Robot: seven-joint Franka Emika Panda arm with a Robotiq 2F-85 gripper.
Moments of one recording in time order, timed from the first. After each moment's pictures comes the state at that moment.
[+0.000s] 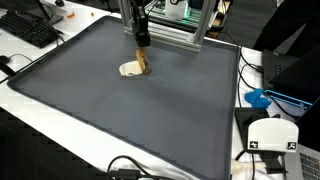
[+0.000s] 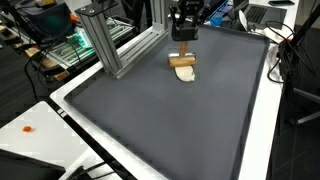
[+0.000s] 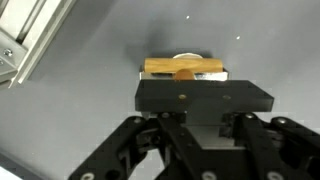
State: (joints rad) arm 0.11 0.16 0.03 -2.09 -0.07 2.20 0.95
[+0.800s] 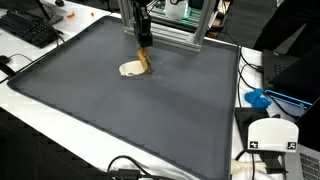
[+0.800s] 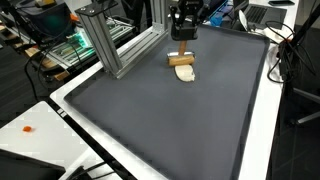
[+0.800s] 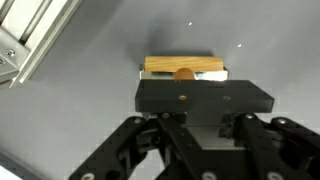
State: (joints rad) arm 0.11 0.16 0.04 -2.09 -0.08 2.20 0.94
